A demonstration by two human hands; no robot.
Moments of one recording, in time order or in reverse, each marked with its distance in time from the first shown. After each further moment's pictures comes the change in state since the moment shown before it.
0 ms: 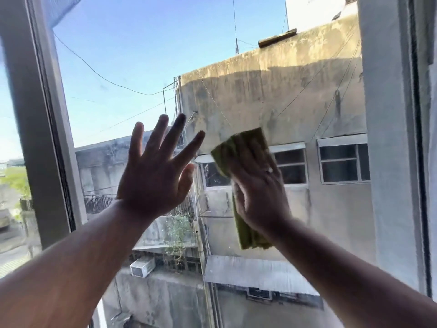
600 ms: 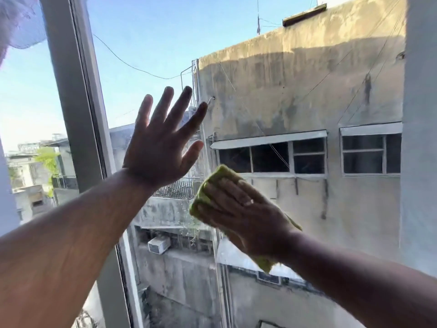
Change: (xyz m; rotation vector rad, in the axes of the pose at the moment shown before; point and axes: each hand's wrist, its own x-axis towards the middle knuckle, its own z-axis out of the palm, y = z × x) left_hand -0.009 -0.040 -0.001 0.019 -0.037 0.017; right_hand -0.054 -0.043 0.013 -0.096 -0.246 -0.563
